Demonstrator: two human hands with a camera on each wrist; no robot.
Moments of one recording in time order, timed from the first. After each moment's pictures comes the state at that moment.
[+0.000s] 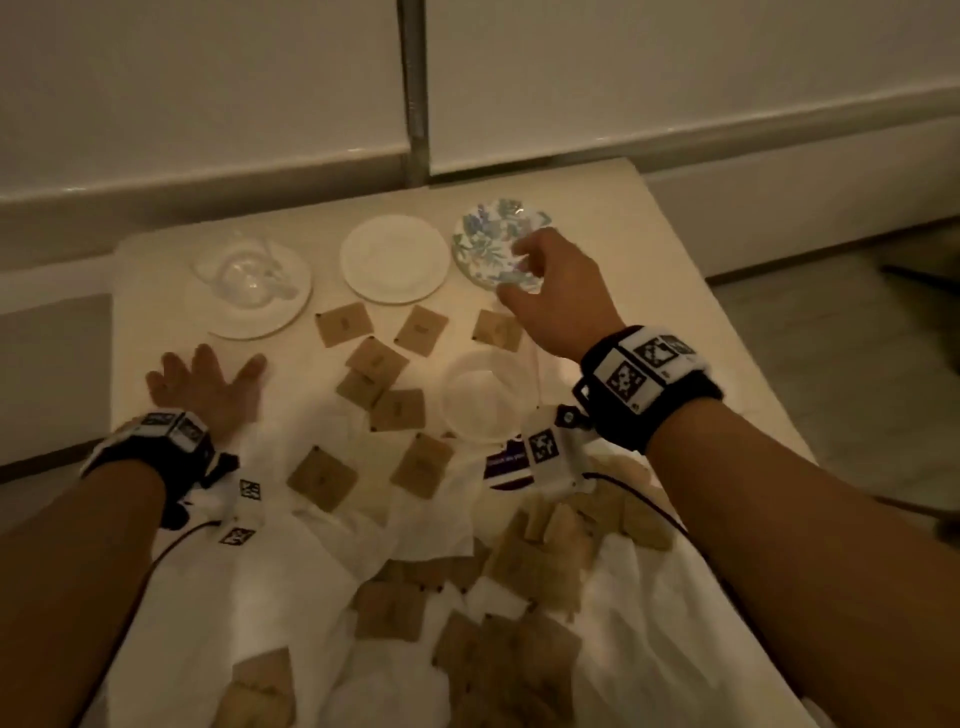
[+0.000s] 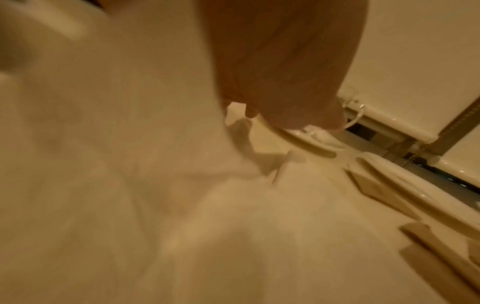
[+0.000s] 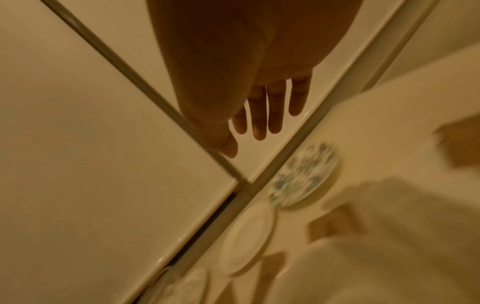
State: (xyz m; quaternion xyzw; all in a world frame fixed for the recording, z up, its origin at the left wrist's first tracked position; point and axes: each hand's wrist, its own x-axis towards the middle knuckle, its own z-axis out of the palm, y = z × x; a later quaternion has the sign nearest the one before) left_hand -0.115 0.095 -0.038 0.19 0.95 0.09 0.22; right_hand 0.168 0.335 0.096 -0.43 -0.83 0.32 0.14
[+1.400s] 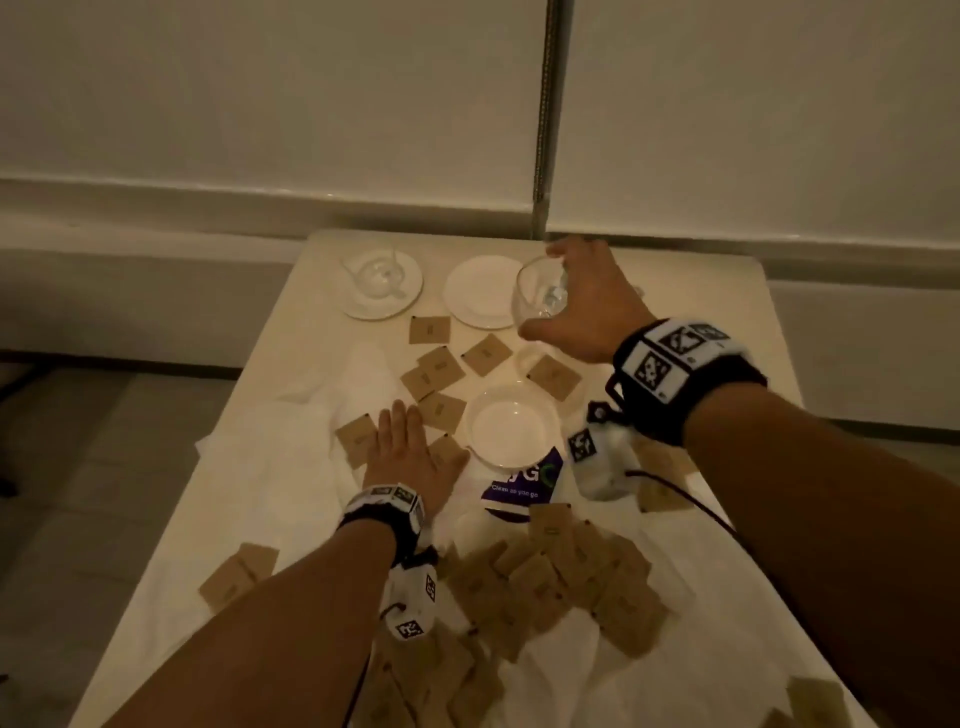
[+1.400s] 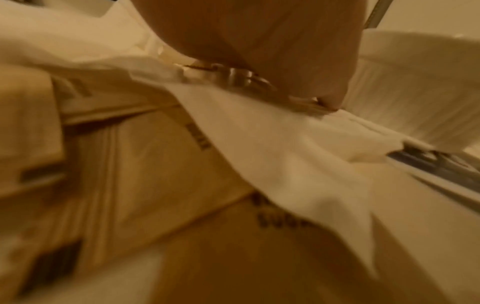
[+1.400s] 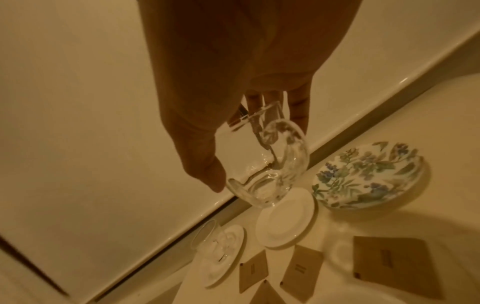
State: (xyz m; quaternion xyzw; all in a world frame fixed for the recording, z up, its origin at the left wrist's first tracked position) left_hand 0.119 0.134 -0.057 0.21 0.96 0.05 0.19; right_hand 0.160 0.379 0.128 -0.21 -0.92 0.32 0.05
